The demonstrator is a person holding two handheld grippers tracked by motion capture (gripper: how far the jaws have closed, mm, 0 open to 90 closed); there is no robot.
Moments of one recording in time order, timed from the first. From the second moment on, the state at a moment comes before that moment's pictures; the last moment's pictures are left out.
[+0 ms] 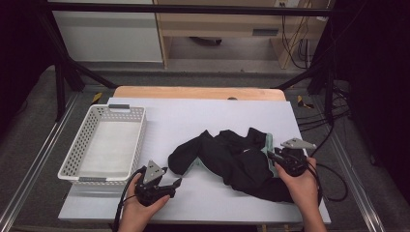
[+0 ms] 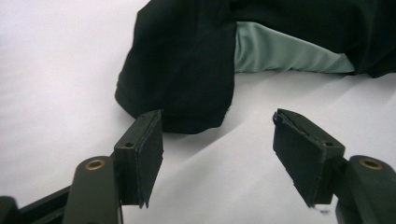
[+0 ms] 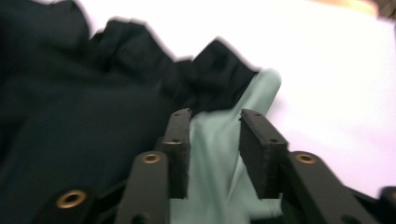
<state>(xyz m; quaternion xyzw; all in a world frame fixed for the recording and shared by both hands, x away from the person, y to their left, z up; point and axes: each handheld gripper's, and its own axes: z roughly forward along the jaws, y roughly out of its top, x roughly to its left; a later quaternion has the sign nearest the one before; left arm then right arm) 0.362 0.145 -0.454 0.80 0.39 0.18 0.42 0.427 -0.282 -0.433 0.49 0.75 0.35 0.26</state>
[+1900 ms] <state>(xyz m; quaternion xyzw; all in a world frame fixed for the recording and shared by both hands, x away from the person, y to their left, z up) 0.419 0.098 -0.462 0.85 0.33 0.17 0.38 0.428 -0.303 -0.443 0.55 0.70 0.37 0.27</state>
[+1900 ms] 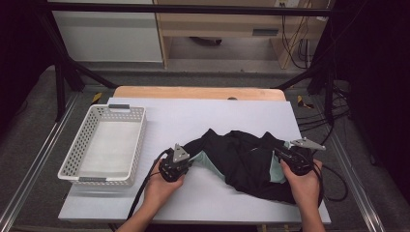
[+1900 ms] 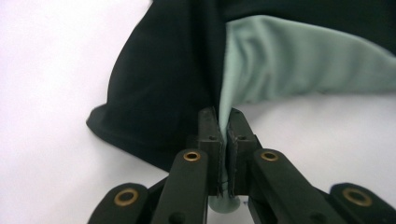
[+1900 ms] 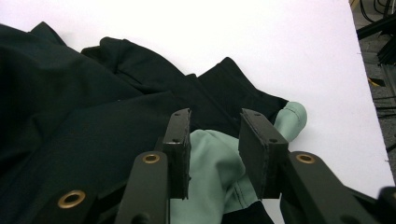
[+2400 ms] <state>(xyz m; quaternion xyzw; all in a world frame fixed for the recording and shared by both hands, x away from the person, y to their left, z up) 0.364 0.122 -0.465 0.86 0.32 0.12 0.39 0.430 -0.290 -0.444 0.53 0.71 0.37 0.27</state>
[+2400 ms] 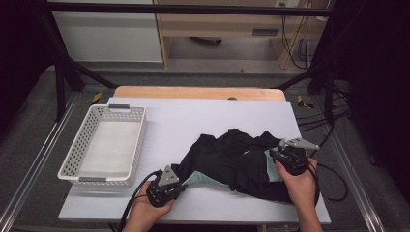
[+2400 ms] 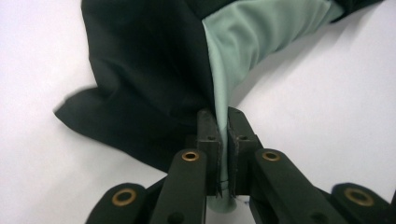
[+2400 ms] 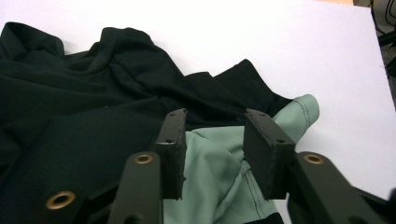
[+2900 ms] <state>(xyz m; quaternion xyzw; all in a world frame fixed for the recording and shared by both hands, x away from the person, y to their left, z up) 0.398 0.124 -0.424 0.81 0.35 0.19 0.44 0.431 -0.290 -0.444 0.53 0.71 0.36 0.28</state>
